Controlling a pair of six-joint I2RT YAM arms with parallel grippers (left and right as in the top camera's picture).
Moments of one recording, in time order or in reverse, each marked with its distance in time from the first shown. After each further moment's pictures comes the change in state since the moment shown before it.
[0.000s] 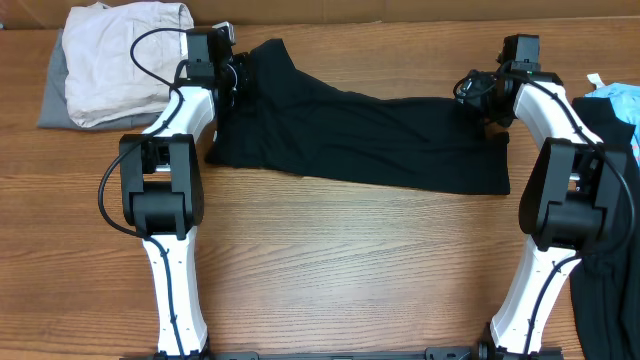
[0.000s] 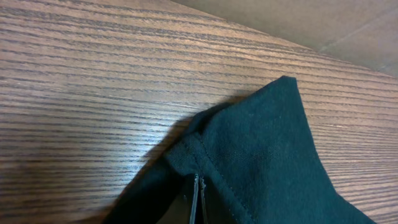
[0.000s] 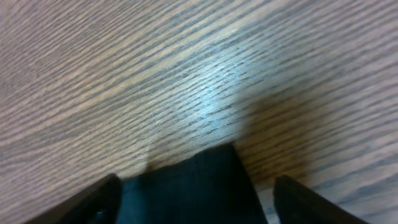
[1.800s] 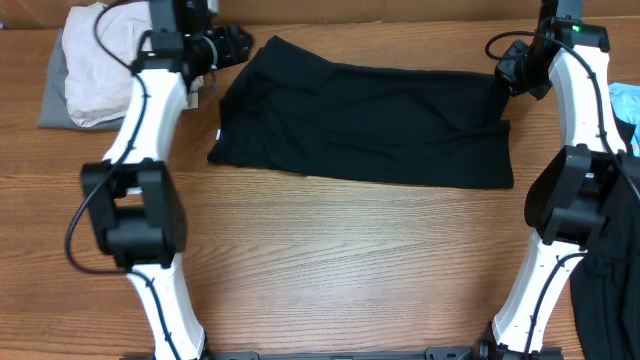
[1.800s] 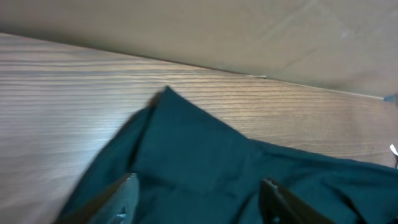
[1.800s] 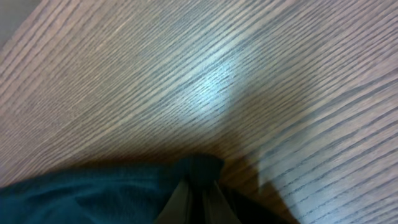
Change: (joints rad) left arm 0.025 -0.250 0.016 -0.245 0.176 0.016; right arm -0.060 0.053 0.454 -0.480 0.038 0.075
